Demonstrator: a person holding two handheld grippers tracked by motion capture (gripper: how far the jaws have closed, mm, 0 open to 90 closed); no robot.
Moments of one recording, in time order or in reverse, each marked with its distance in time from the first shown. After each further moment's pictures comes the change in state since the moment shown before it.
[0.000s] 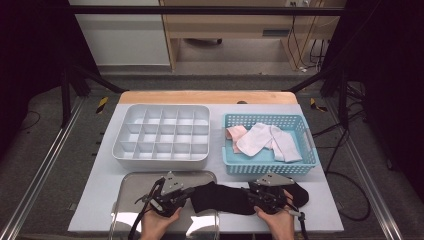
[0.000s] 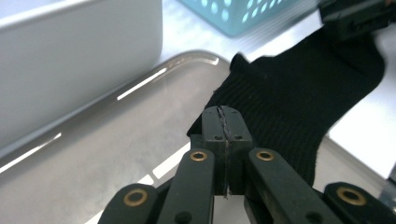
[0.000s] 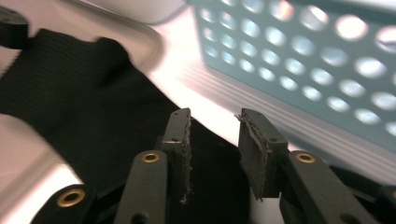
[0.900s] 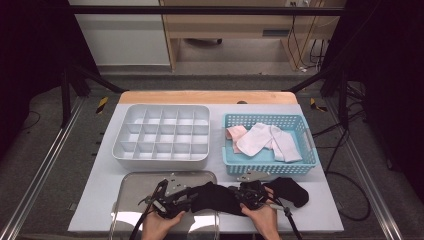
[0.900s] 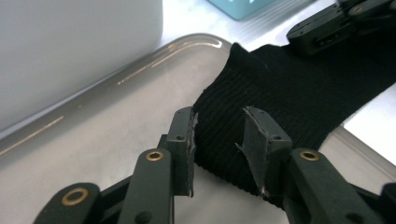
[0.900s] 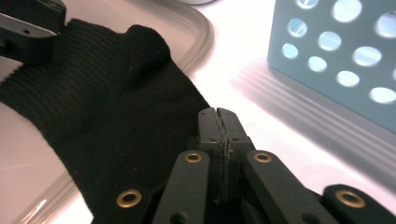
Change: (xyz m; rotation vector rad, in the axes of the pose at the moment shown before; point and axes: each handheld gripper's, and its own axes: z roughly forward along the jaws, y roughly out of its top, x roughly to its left) left arm -0.002 -0.007 0.011 0.057 0.028 -0.011; right arm 0.019 0.011 0.042 0.100 0.098 -0.034
